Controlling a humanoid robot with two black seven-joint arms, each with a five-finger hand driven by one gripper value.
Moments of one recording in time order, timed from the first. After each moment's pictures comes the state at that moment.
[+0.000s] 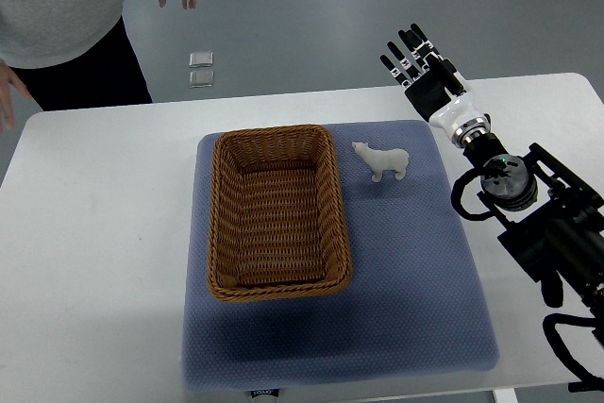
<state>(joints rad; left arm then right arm) -0.07 0.00 -0.17 -0.25 0.04 -0.02 0.14 0.67 -0.05 1.13 0.69 -0.05 0.33 0.14</state>
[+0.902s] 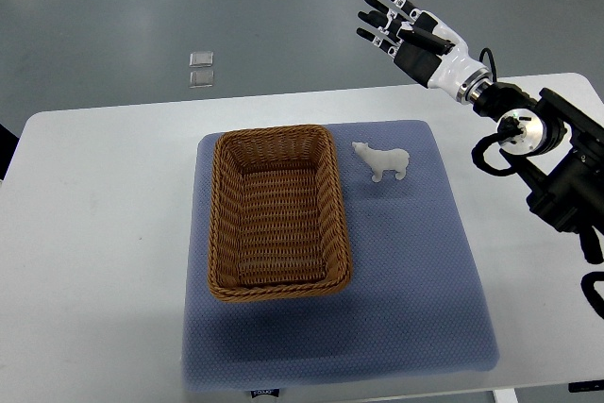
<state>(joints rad) -0.08 0.00 -0.17 -0.25 0.04 -0.02 0.14 0.86 -0.23 0.86 0.76 -0.25 0.37 0.07</state>
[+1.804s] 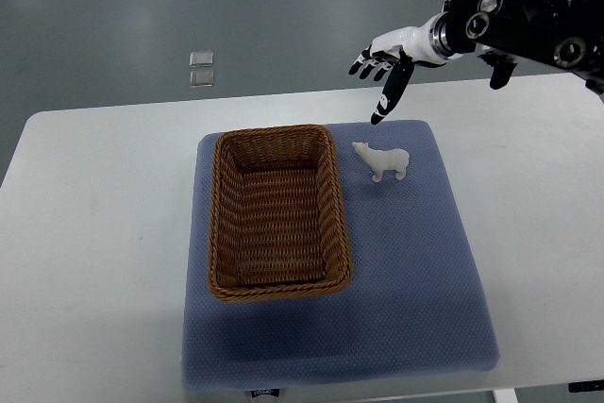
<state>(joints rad) -0.08 0.00 -0.17 -0.25 0.04 -0.02 0.14 1.49 -0.32 -0.17 0.89 -0.65 0.33 -0.31</state>
